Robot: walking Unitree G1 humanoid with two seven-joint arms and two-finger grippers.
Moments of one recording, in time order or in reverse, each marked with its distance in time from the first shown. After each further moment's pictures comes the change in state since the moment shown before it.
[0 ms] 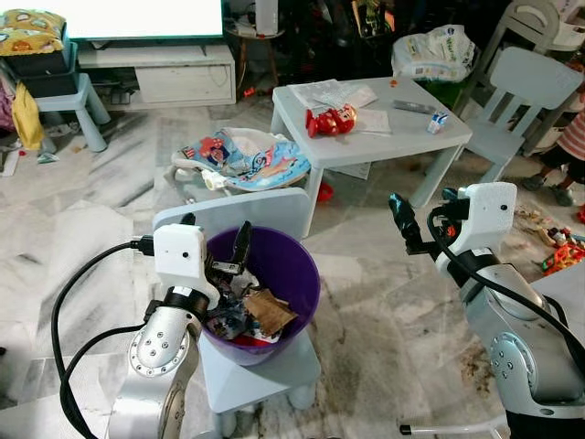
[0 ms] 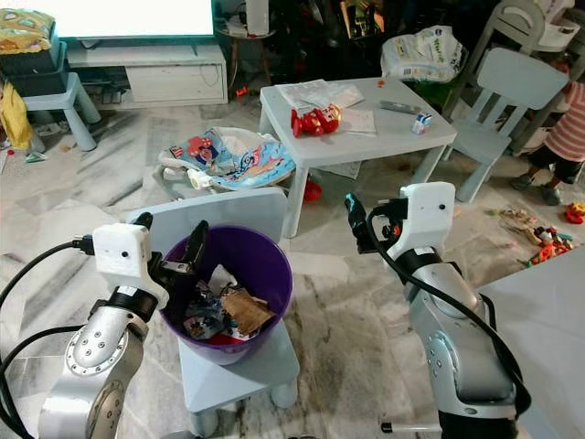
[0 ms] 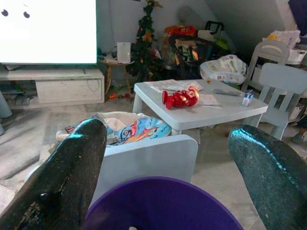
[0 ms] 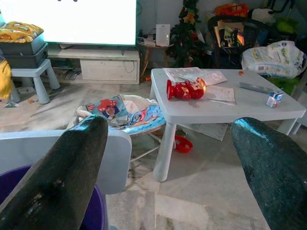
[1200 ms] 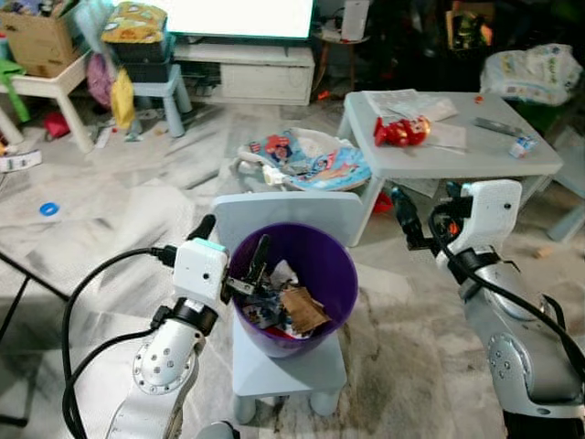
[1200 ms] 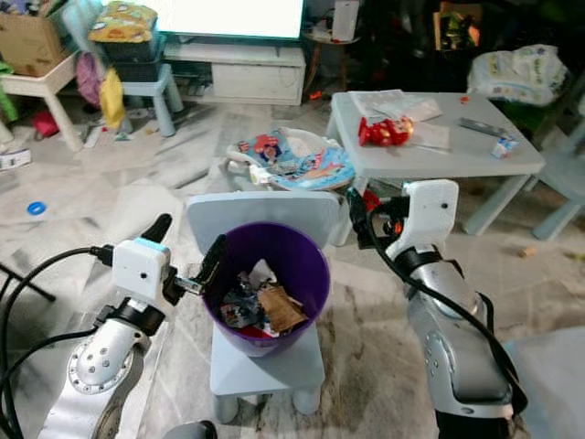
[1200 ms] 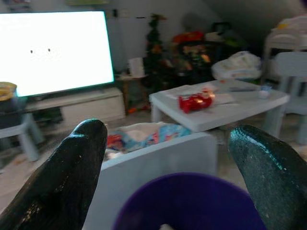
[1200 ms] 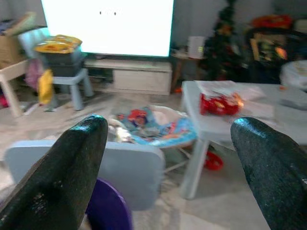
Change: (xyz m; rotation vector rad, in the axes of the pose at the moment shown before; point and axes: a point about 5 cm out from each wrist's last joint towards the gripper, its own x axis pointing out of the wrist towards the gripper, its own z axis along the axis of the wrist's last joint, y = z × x) left arm -0.011 -0.009 -0.004 0.139 -0.066 -0.143; right arm 0.000 0.000 0.004 -0.002 -0.046 -0.018
